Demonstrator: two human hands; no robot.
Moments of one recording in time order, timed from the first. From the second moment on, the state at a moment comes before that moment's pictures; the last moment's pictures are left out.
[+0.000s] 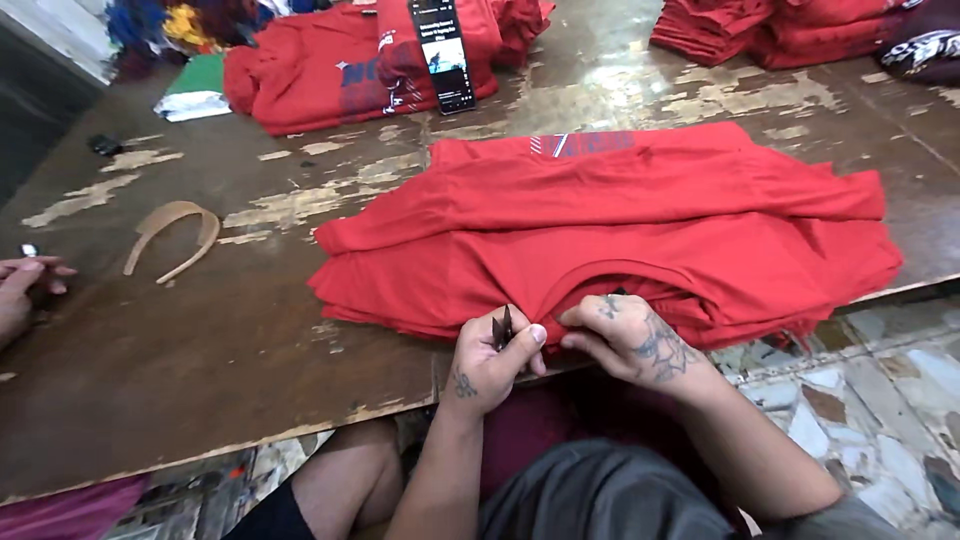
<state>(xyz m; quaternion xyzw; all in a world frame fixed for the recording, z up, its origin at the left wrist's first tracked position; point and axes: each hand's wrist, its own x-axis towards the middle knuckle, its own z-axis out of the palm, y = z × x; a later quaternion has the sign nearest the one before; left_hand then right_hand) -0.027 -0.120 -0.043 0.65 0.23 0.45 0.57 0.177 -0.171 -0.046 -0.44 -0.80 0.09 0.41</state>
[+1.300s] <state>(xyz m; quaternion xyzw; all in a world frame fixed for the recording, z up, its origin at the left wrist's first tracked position) -0.042 -0.134 0.030 0.93 0.31 0.18 0.04 0.185 -0.185 -0.059 -0.37 -0.74 0.06 0.56</state>
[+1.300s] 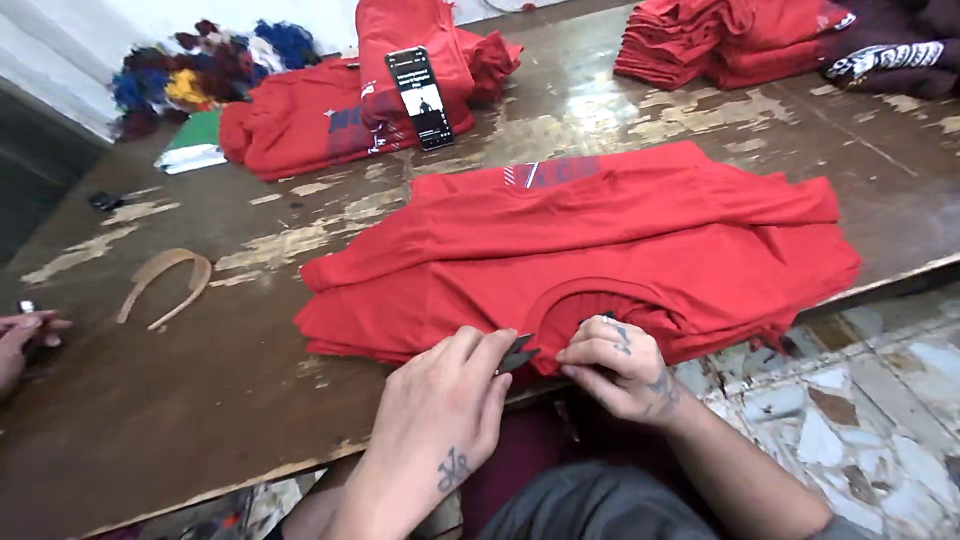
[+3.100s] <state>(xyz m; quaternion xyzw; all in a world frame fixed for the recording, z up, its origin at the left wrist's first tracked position) -0.052 -0.103 0.011 0.76 0.43 0.42 0.25 0.345 -0.266 -0.013 -0.63 -0.72 -0.06 0.28</state>
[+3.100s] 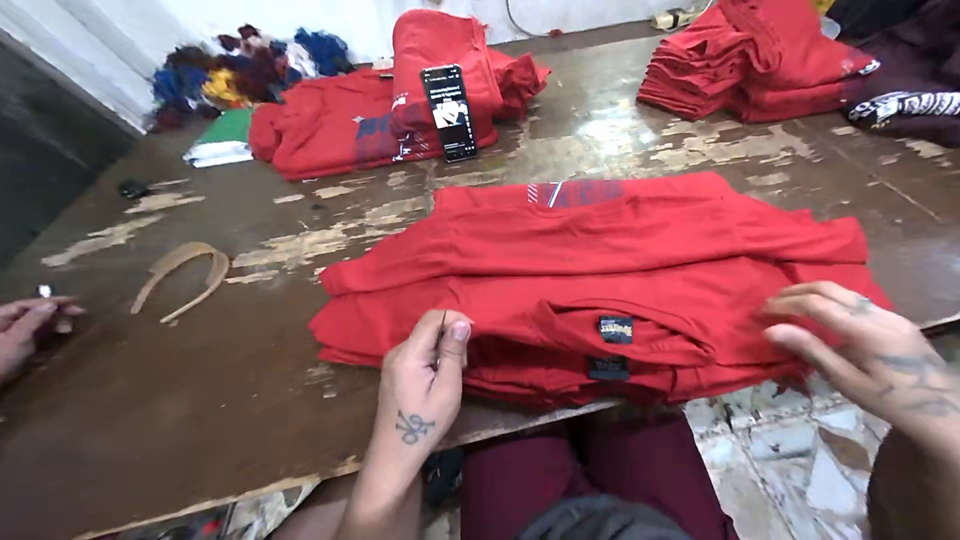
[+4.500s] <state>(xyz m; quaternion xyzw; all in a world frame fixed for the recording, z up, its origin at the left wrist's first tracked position) -0.059 0.097 -0.036 0.79 0.55 0.19 0.19 0.441 -0.096 -0.037 -0.77 -0.57 0.10 0.25</state>
